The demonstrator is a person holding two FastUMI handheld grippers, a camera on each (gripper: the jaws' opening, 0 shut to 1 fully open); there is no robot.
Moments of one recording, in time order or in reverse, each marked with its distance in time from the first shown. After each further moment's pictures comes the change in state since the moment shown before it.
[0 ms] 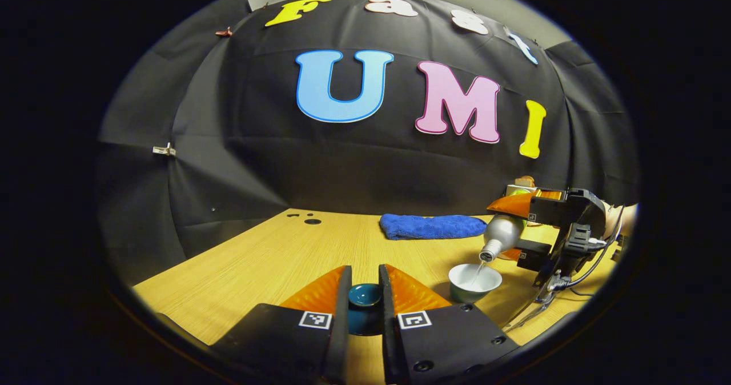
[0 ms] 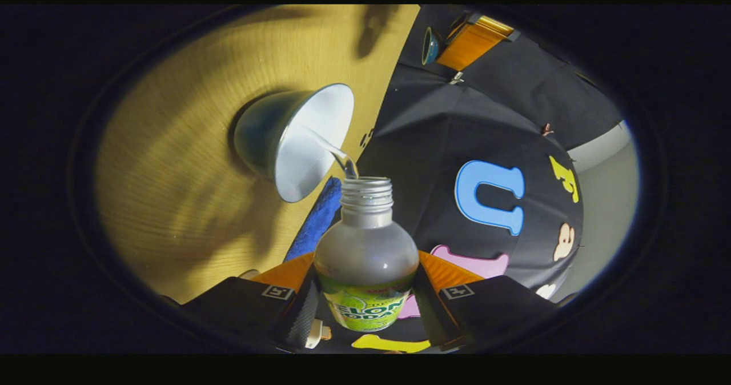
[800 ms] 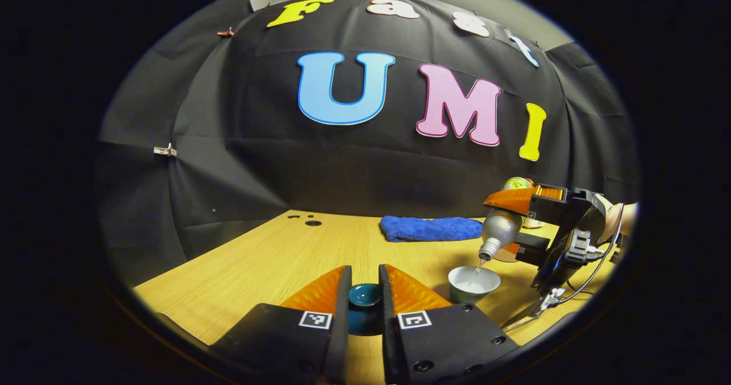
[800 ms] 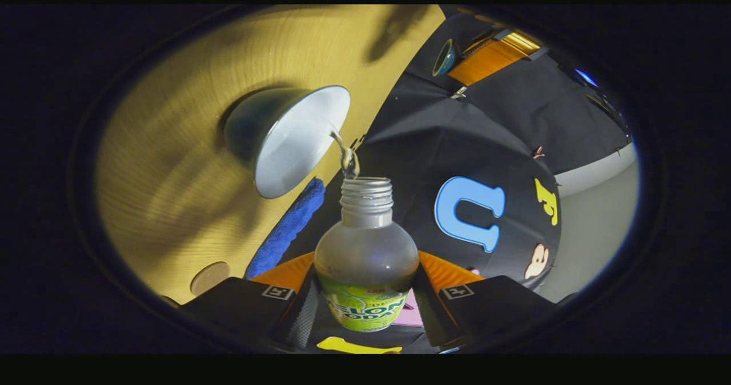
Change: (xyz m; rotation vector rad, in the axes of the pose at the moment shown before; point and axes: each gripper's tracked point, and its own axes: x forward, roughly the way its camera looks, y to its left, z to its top) left arm -0.005 0.003 0.003 -0.003 -0.007 -0.001; right arm 0.005 -0.024 0.005 -0.122 -0.036 -0.074
